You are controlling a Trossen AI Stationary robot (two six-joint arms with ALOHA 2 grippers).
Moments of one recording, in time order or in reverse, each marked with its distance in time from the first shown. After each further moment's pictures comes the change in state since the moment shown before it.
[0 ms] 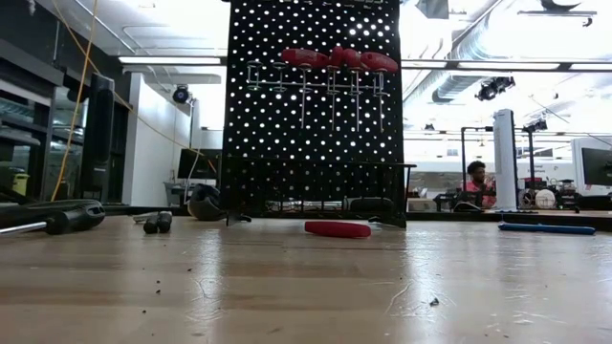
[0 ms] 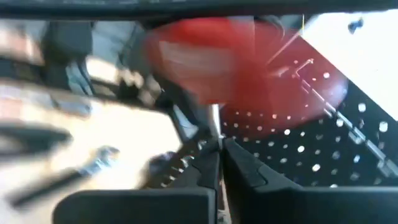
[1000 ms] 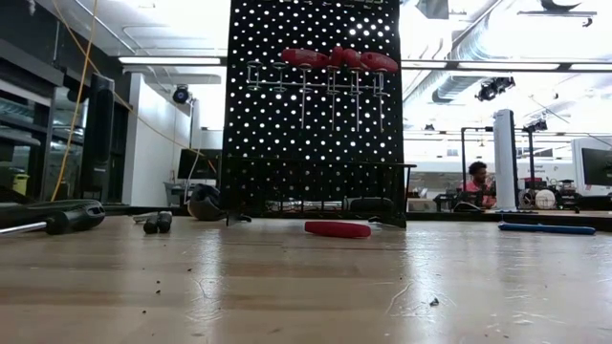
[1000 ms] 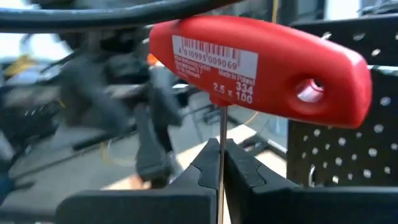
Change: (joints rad) left arm -0.270 -0.351 -0.011 -0.407 -0.671 0.959; right arm -0.157 0.006 0.079 0.124 -0.372 0.678
